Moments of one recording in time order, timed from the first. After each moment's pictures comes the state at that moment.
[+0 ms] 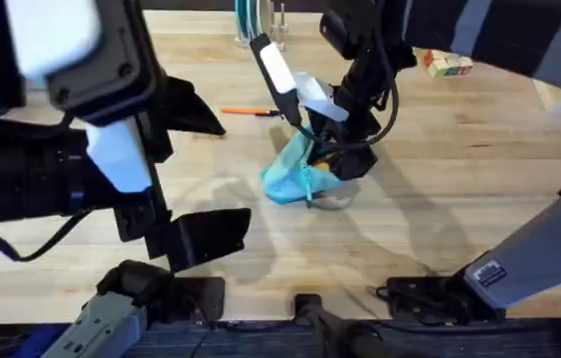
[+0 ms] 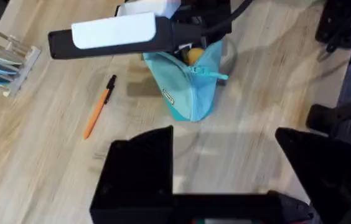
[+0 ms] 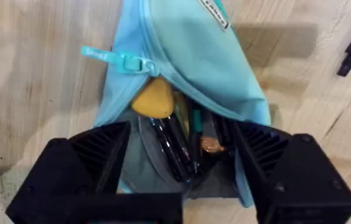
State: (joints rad) left arm -0.26 0.78 1.13 -1.30 0.55 0.82; right arm 0.49 1.88 1.48 -1.24 -0.29 -1.36
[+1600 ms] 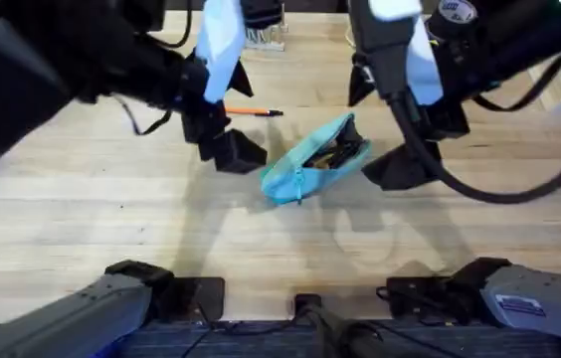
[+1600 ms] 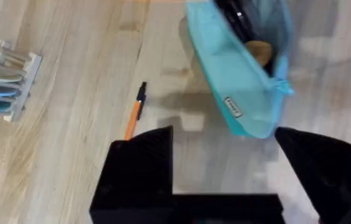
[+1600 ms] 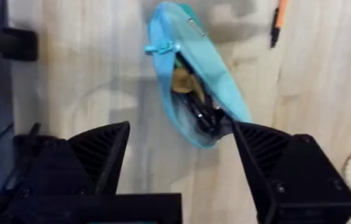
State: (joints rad) left arm -0.24 1.24 1.13 -1.00 0.53 0.98; right arm 0.49 1.38 1.48 -1.38 -0.34 -1.15
